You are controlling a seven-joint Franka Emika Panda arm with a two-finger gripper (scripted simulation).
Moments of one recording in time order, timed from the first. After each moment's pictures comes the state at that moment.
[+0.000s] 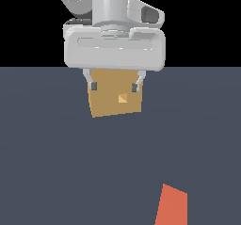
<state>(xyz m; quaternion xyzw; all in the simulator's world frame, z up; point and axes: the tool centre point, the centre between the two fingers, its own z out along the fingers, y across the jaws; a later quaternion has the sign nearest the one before) -0.014 -0.032 0.152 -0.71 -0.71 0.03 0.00</state>
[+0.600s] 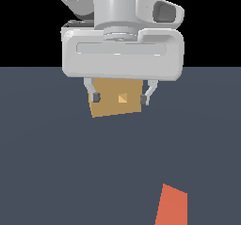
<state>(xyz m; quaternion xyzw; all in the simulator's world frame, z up) -0.001 -0.077 0.138 -0.74 -0.68 0.02 0.00</state>
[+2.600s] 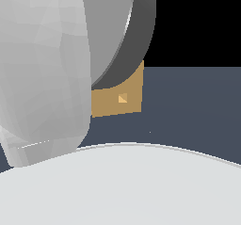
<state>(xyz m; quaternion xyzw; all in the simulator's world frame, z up) 0.002 -0.312 0.019 -0.86 -0.51 0.00 0.00</state>
